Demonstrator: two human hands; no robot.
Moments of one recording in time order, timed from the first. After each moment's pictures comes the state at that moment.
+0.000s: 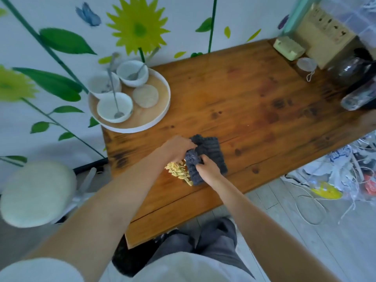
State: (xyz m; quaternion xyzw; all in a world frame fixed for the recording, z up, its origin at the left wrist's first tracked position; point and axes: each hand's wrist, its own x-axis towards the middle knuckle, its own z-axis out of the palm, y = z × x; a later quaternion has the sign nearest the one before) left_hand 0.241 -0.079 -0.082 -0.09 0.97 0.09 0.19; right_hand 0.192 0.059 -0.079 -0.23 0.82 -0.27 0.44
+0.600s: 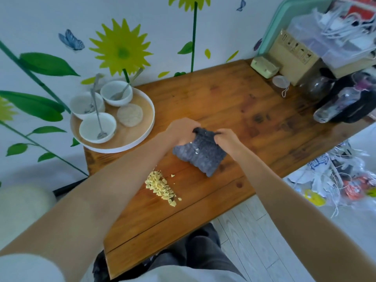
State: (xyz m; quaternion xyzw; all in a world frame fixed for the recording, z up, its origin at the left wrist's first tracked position) left_hand 0.167 -0.092 0.002 -0.16 0.96 0.20 0.07; right_hand 0.079 0.036 0.008 -0.22 0.87 -0.28 0.33
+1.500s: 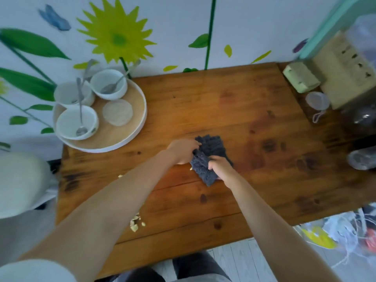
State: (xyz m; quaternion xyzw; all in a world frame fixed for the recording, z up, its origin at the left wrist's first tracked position) left_hand 0.071 -0.095 -0.066 -0.24 0.92 0.22 0.22; right_hand -0.028 0.022 -0.074 -0.16 0.79 -0.26 0.53
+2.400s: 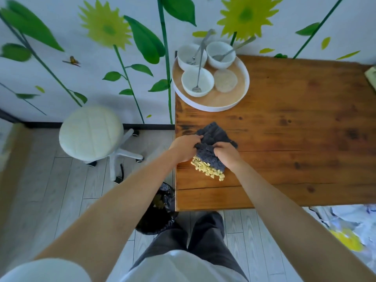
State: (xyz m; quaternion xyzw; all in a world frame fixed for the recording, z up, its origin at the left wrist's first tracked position) left_hand 0.425 -0.098 -0.085 -0.38 0.87 0.30 0.08; right_hand 0.290 -0.026 -0.074 -0.39 0.80 -0.15 0.43
